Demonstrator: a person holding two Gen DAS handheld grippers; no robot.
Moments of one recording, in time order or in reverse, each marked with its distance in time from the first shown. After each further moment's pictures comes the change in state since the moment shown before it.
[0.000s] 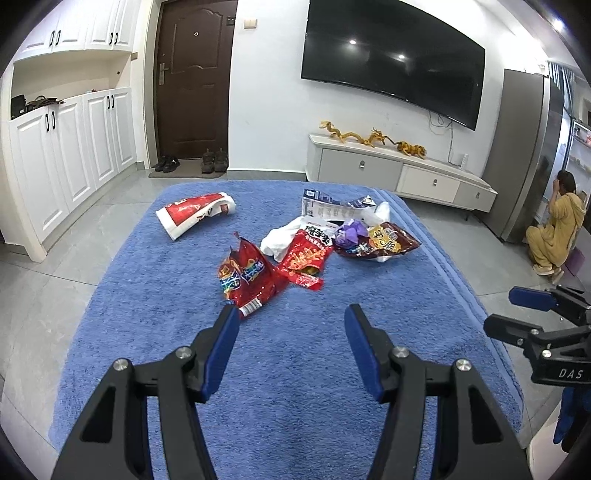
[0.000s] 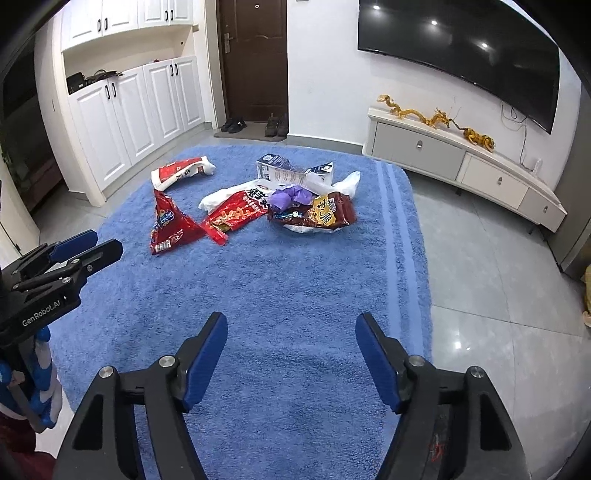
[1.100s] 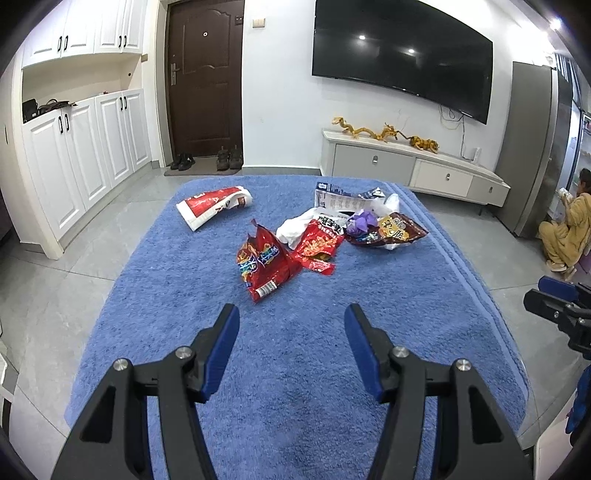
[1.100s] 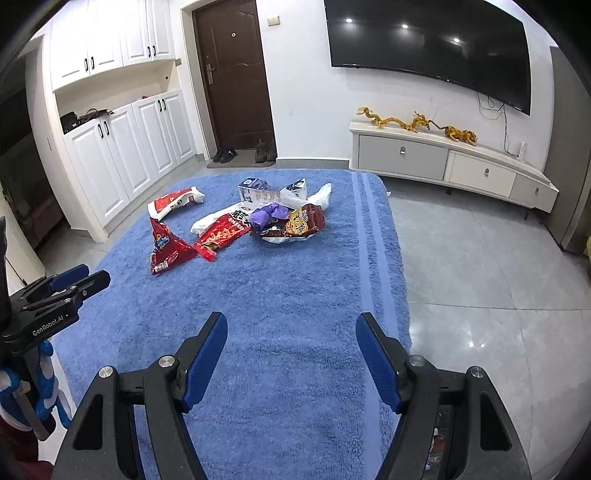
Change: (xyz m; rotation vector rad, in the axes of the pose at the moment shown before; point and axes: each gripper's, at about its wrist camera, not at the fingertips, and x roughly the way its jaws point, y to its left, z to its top) left arm -0.022 -0.004 -0.014 0.008 0.009 0.067; right arm -0.038 -0.034 -0.027 0.106 -0.107 0.022
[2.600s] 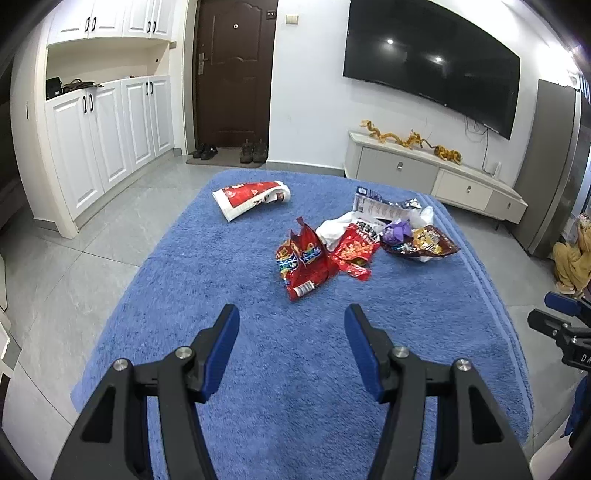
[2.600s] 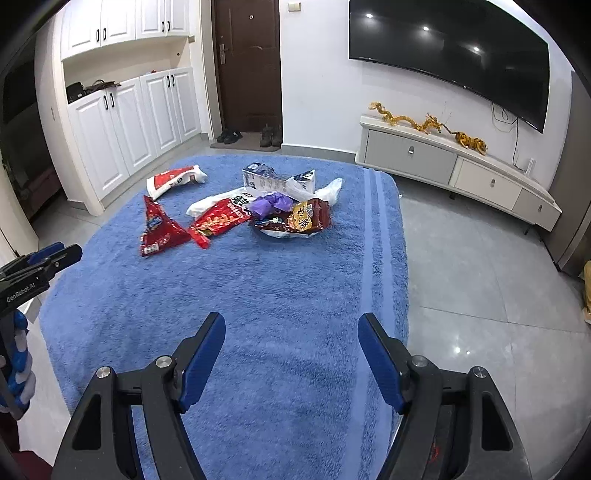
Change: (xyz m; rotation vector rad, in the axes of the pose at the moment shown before) left arm 0.009 0.040 0.004 -0.088 0.027 0.052; right arm 0.032 0.010 0.014 -0.098 0.062 -0.027
